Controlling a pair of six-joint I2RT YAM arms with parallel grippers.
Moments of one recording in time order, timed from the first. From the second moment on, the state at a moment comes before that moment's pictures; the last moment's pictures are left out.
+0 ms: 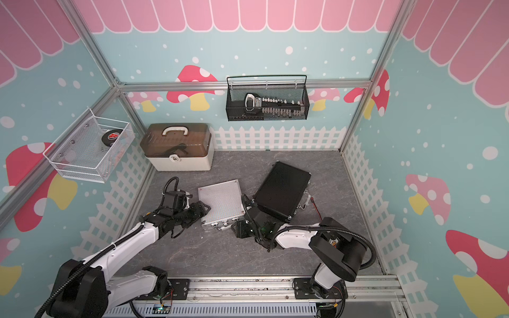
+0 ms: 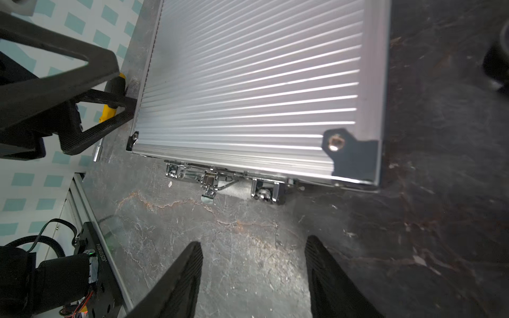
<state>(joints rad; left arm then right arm) -0.26 1.16 0.59 -0.31 0.24 -0.79 0.93 1.58 0.64 0.29 -0.09 0.73</state>
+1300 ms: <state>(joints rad) -0.23 1.26 0.57 -0.25 0.28 -0.80 0.92 1.73 0.58 0.67 -0.20 0.78</state>
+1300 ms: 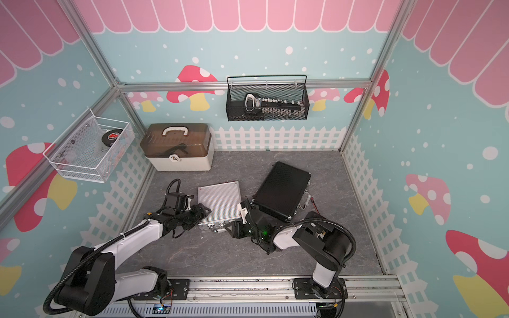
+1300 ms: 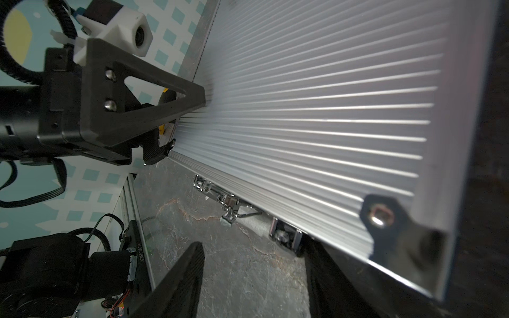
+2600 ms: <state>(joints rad) -0.23 1.28 0.55 -0.20 0.29 -0.80 0.92 1.78 0.51 1.03 -0.27 0.93</state>
